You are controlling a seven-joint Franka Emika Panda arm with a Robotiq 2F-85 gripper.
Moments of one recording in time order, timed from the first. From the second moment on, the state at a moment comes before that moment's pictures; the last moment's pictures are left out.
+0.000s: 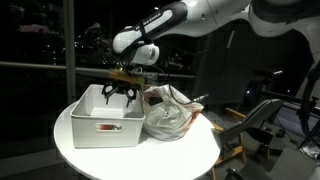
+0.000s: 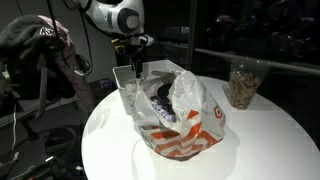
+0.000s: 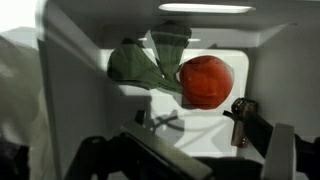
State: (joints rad) arm 0.30 0.57 0.10 -1.62 0.05 2.24 0.65
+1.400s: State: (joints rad) arm 0.39 0.84 0.06 -1.40 -0.01 2.28 0.58
